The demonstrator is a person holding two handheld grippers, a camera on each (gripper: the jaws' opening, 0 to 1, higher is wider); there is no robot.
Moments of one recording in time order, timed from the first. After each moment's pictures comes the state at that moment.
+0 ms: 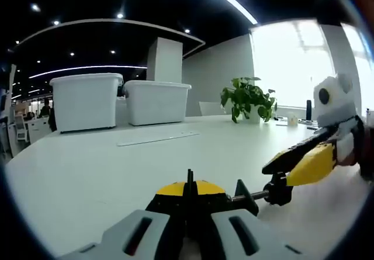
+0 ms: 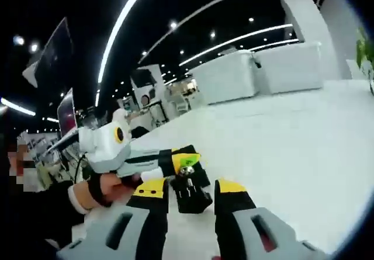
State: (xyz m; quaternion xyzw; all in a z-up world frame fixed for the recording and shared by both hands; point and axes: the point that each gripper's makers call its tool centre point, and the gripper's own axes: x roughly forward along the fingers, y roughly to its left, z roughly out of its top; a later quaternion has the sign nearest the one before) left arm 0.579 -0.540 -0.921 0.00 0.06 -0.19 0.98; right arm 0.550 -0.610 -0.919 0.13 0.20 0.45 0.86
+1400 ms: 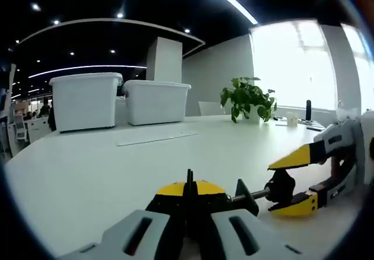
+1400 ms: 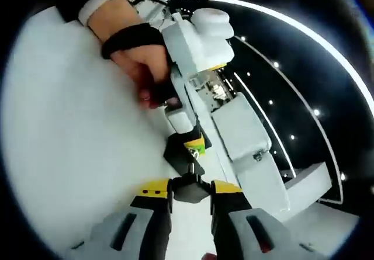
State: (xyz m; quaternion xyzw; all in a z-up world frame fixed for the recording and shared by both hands) left arm 0.579 -0.540 -0.920 0.00 0.06 -0.20 0.98; right arm 0.514 -0.593 -0.925 -0.46 -0.07 0.42 0.78
